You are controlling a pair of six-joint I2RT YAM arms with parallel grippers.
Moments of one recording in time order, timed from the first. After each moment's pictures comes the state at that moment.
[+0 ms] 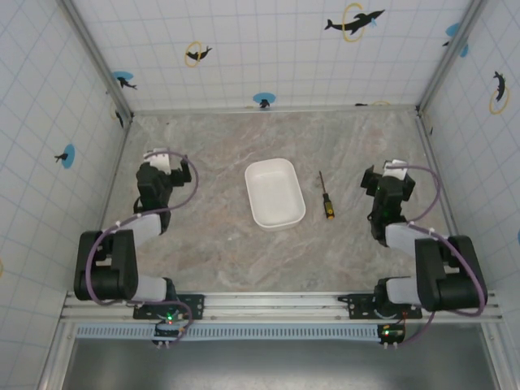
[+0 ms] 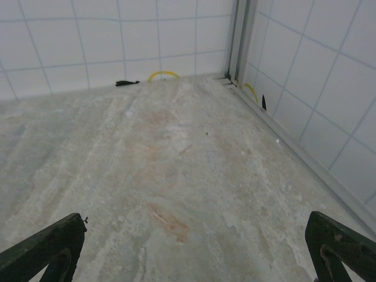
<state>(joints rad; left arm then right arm) -0.01 1.38 0.52 0.64 0.07 0.00 0.12 1.30 0.39 0.61 0.43 0.09</state>
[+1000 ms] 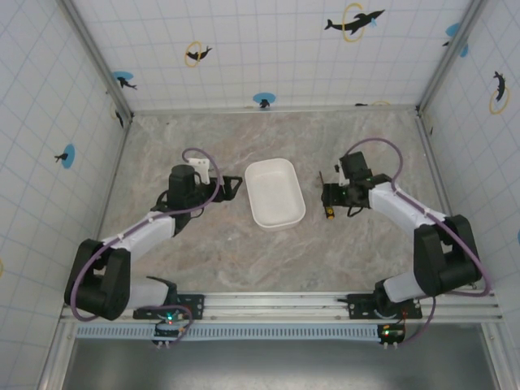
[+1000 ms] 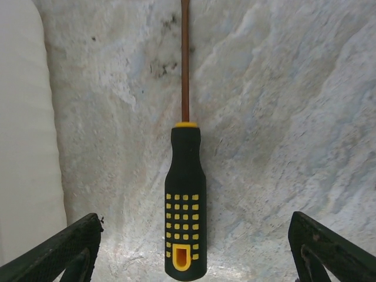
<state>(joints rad) -0.33 1.30 0.58 0.22 0.40 -0.40 0.36 1.46 0.87 -0.52 -0.06 0.28</state>
